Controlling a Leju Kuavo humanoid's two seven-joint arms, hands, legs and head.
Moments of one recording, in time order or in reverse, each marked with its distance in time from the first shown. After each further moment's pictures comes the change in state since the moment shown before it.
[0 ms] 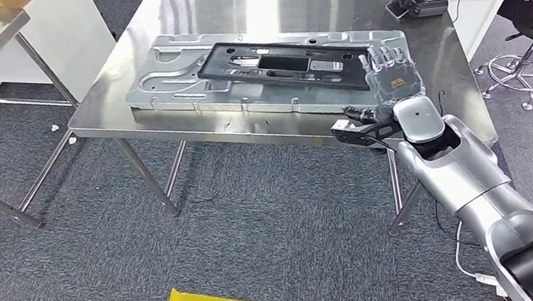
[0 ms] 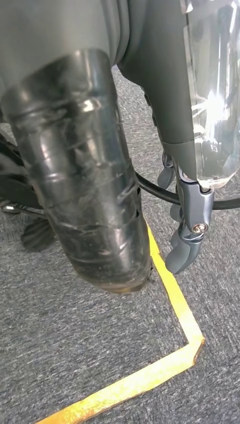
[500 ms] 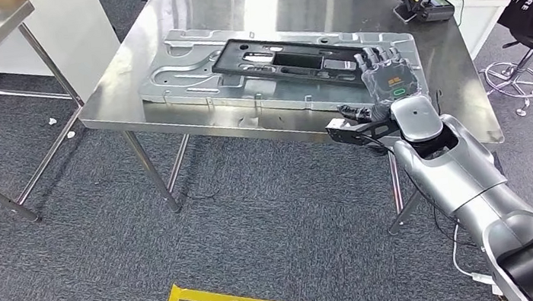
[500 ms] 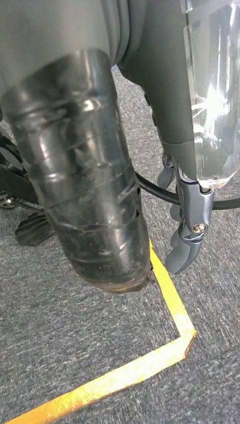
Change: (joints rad) left arm 0.000 -0.001 0.004 0.000 0.001 0.002 0.000; right arm 0.000 0.001 -0.006 -0.007 -0.038 0.006 0.000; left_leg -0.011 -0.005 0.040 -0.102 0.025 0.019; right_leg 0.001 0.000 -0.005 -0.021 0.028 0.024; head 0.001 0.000
